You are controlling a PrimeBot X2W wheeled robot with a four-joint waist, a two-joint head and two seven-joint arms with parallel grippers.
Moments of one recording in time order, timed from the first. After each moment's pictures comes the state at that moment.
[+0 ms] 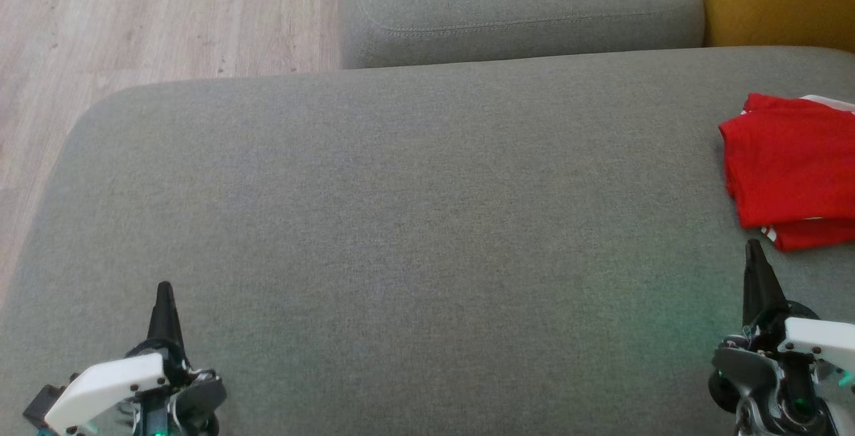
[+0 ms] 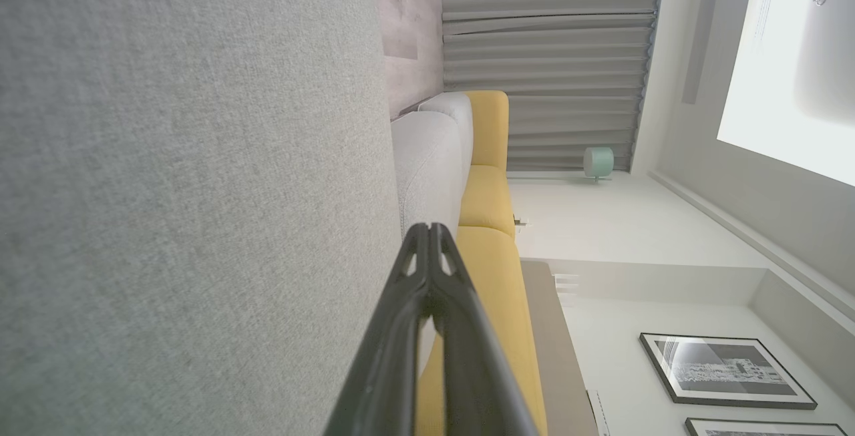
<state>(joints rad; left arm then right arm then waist) -0.06 0.05 0.07 0.28 -1.60 -0.12 0.11 -0.05 -0.05 -0.13 0.28 1.60 0.12 0.11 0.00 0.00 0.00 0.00</state>
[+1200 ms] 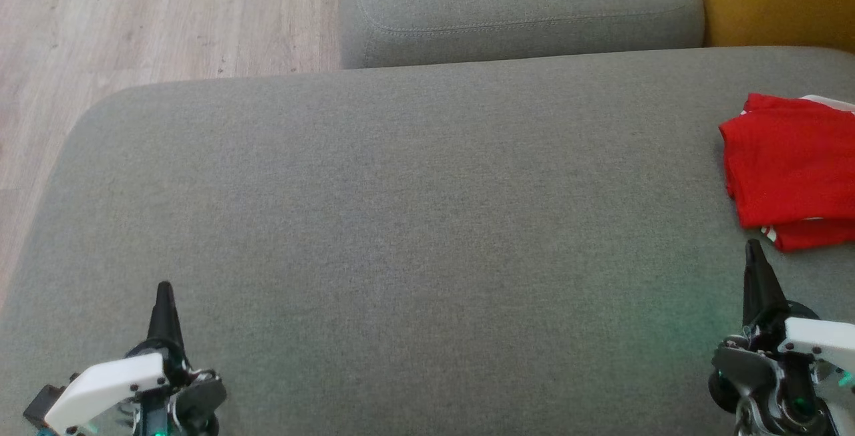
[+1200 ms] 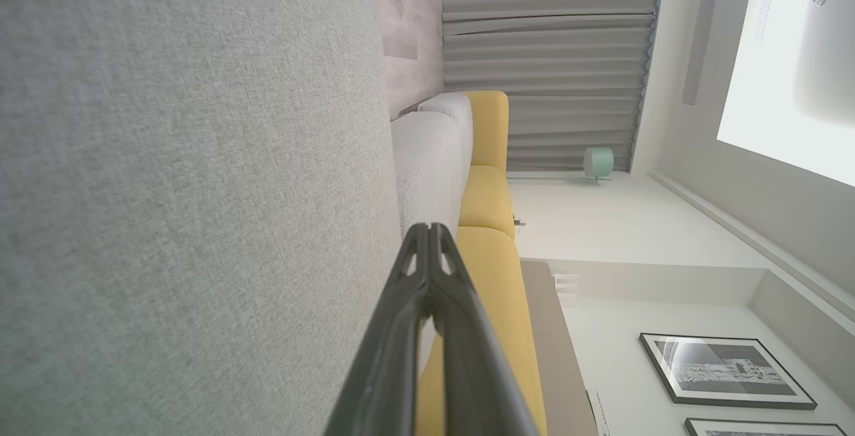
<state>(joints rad) -0.06 0.05 0.07 0.28 -1.60 -0.12 0.11 -0.05 -0.05 -0.13 0.28 1.60 0.12 0.11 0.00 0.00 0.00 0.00</state>
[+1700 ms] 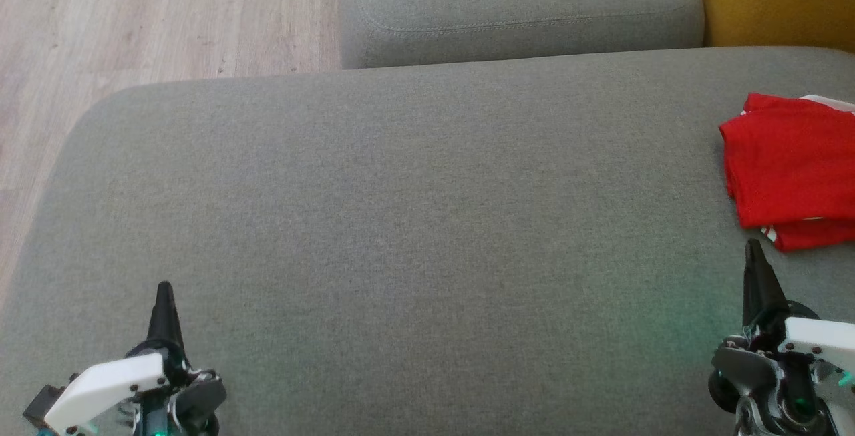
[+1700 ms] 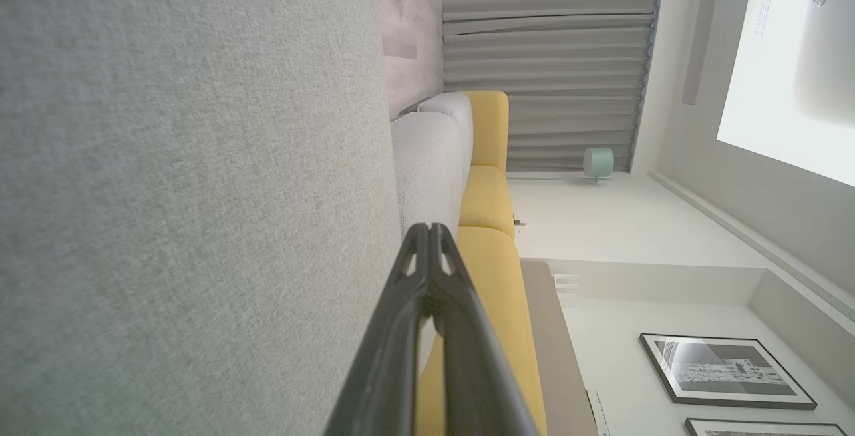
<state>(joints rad) -0.06 0.05 0.07 0.28 -1.60 -0.12 0.11 -0.05 -0.05 -0.13 0.28 1.60 0.12 0.11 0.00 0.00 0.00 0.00</state>
